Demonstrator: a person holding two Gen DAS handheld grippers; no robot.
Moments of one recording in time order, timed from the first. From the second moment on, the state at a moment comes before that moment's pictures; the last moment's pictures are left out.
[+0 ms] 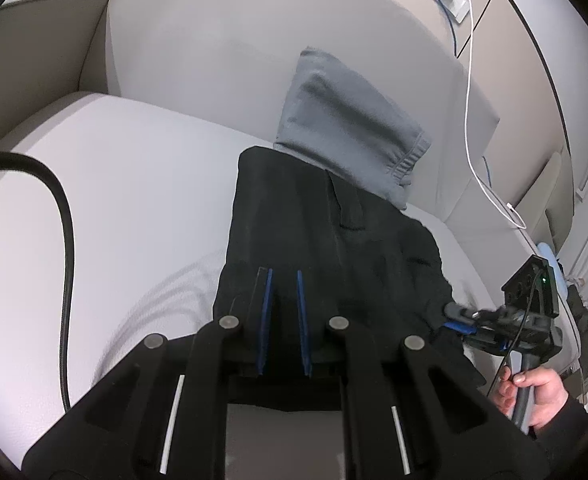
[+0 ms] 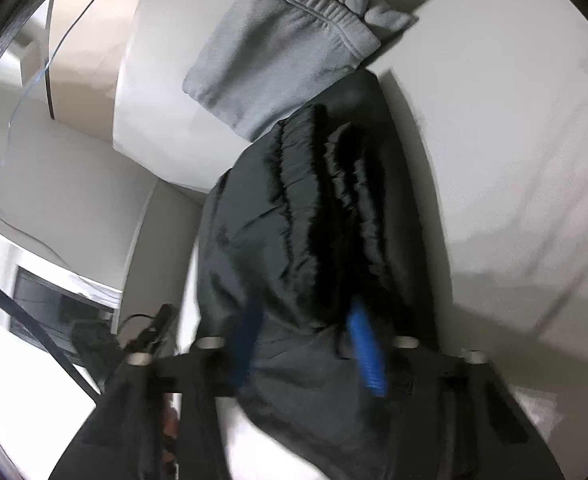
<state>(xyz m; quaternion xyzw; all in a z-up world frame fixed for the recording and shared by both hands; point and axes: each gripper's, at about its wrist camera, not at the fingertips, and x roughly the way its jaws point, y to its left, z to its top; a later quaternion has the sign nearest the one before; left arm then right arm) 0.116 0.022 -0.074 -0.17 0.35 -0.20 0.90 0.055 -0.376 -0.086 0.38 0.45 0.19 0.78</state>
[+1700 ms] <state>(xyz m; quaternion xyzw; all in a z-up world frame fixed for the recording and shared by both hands) 0.178 -0.064 -0.032 -0.03 0.38 -0.21 0.90 0.058 -0.366 0.021 0.23 0.37 0.12 0.89</state>
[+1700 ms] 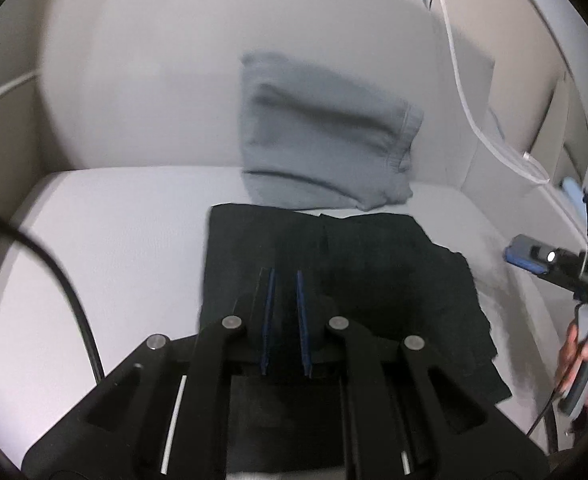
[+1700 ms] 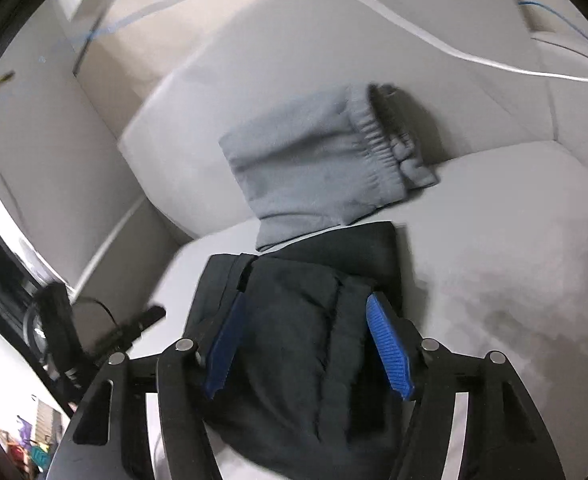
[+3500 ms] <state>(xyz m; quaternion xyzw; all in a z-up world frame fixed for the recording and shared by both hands) 0.079 -0.078 -0.003 0.07 0.31 -0.04 0.95 -0.015 -0.294 0.062 0.02 0.30 0.03 0.95</state>
